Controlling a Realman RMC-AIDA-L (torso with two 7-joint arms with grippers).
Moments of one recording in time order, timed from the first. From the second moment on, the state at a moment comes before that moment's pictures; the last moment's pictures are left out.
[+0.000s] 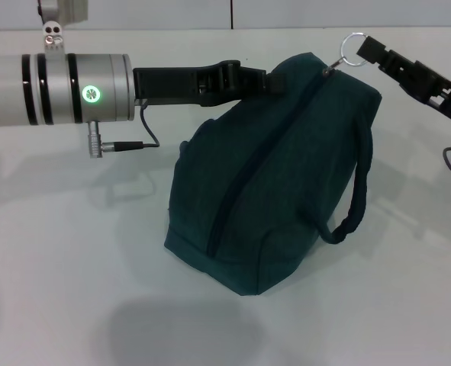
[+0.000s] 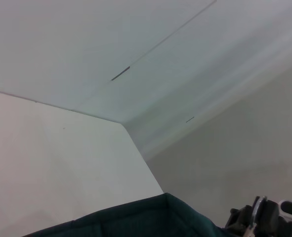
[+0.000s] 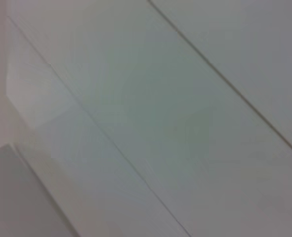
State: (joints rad) left arm -0.80 -2.07 0.76 0.48 1.87 1.48 -2.14; right arm 0.54 2.03 -1.18 -0.30 -0.94 -1.53 1.43
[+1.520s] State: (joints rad) left arm -0.75 -2.08 0.76 0.48 1.77 1.70 -1.99; right arm 0.48 2.01 -1.17 -0.23 -0.92 -1.40 1.84
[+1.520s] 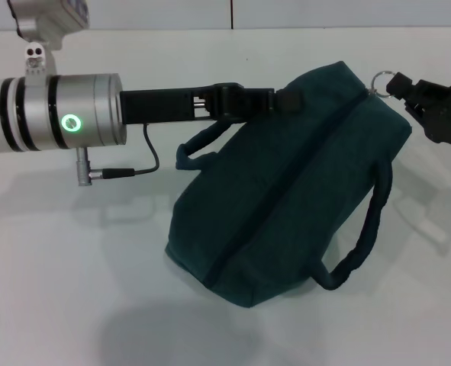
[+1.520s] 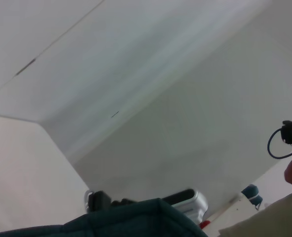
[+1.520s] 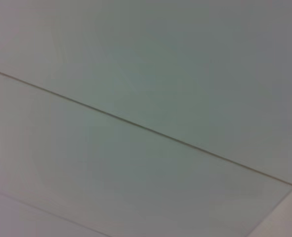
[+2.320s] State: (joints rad) left arm -0.75 -2.09 0.76 0.45 1.75 1.53 -1.99; right arm 0.47 2.01 -1.16 -0.23 -0.90 -1.42 1.83
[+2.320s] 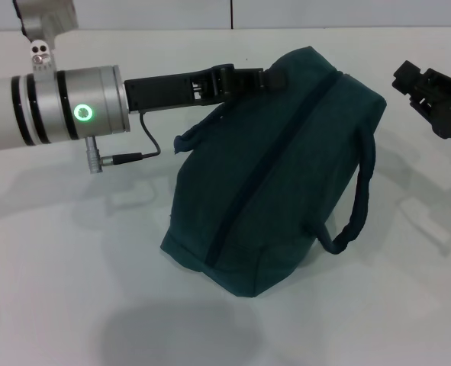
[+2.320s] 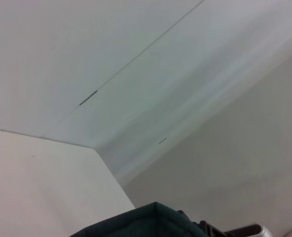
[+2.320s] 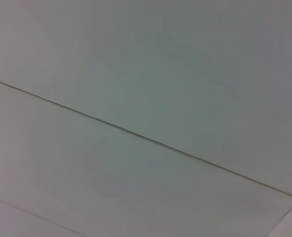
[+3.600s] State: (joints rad) left arm -0.81 -2.08 0.77 0.45 1.67 1.42 -1.96; right arm 0.45 1.98 -1.13 -0.26 -0.90 -1.56 1.66
